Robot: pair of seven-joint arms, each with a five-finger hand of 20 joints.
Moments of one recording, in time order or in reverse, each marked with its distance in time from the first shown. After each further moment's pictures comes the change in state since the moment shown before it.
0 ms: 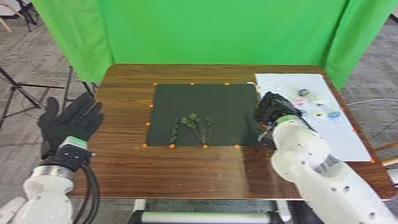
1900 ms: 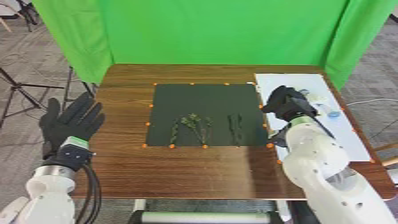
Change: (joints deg) left arm -0.6 -0.4 0.9 0.5 -0.5 0.3 1.2; right arm -9.0 -2.6 13.1 -4.7 -8.6 -0.3 -10.0
